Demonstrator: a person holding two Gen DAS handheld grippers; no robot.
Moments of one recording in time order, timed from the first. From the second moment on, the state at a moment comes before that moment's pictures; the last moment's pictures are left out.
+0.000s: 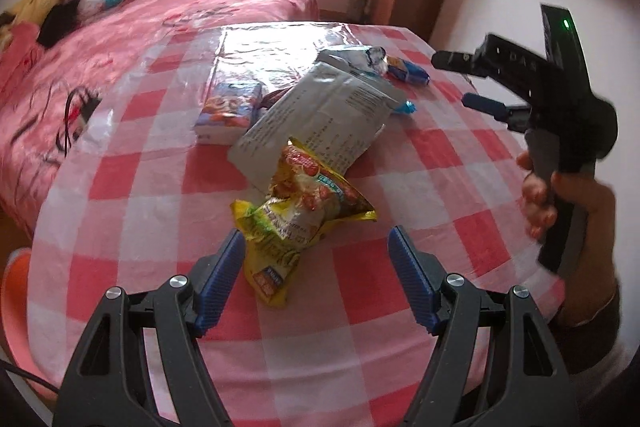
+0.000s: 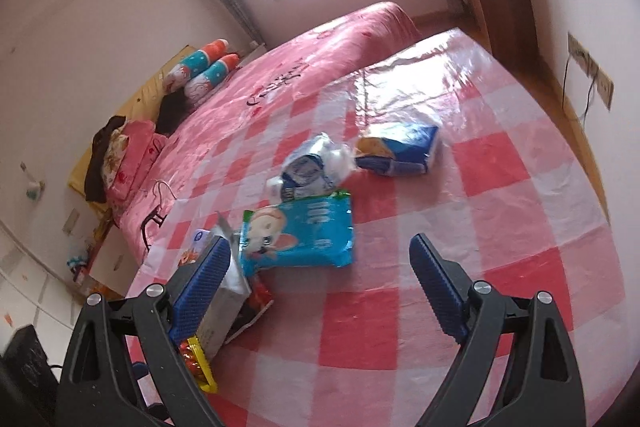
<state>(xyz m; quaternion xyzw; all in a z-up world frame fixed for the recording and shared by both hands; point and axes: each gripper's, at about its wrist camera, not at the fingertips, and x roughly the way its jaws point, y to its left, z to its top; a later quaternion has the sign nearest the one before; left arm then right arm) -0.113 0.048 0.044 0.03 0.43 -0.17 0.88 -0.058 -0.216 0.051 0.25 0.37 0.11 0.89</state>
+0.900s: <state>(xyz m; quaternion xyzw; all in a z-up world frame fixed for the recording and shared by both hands) -0.088 0.043 0.015 0.10 0.43 -0.17 0.88 -0.047 -0.128 0.035 0.21 0.43 0.21 0.85</state>
